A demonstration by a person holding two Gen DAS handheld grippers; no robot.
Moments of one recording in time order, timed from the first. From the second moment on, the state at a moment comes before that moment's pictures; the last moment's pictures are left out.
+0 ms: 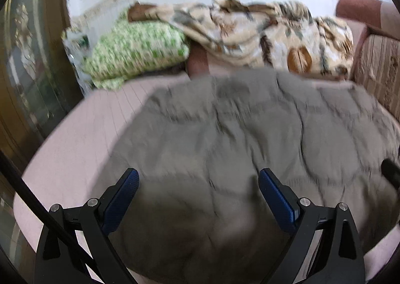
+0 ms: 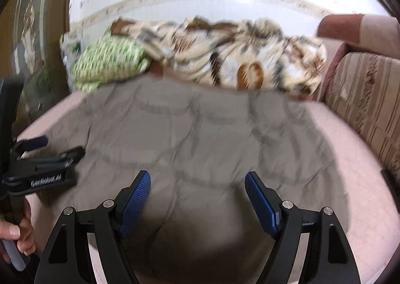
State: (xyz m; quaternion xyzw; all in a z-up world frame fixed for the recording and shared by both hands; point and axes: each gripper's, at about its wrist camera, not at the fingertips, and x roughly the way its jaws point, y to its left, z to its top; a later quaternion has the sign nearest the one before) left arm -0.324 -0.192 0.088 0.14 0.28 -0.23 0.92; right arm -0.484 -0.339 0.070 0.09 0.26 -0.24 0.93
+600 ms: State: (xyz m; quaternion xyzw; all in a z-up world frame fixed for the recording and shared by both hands) left arm -0.186 -0.252 0.060 0.16 0.43 -0.21 0.86; right arm -0.392 -0.512 0.038 0.24 0.39 -0.29 0.84
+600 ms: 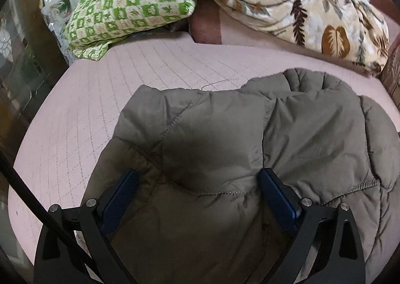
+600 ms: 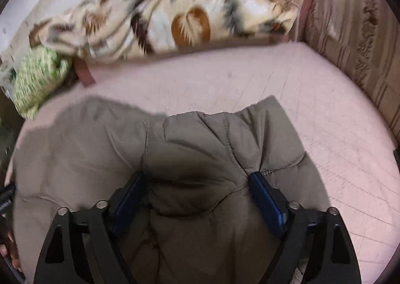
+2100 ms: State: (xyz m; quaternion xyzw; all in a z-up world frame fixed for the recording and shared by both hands) left arm -0.466 -0.097 0.103 0.12 0.26 -0.29 0.91; right arm -0.596 -0.225 0.085 0.05 0.18 -0.26 0.95
